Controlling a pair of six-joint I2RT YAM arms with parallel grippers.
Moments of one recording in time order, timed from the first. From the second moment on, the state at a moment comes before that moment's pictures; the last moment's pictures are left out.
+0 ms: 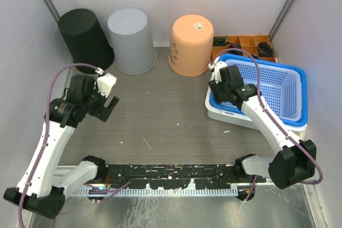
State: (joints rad) left arm -0.31 0.98 1.24 -1.10 -0.13 0.35; right arm 0.32 1.27 1.04 -0.66 0.19 -0.17
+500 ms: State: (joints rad) left arm -0.26 0.84 1.13 -1.13 -0.08 0.33; right arm 0.33 1.36 1.02 -0.65 0.21 -0.19
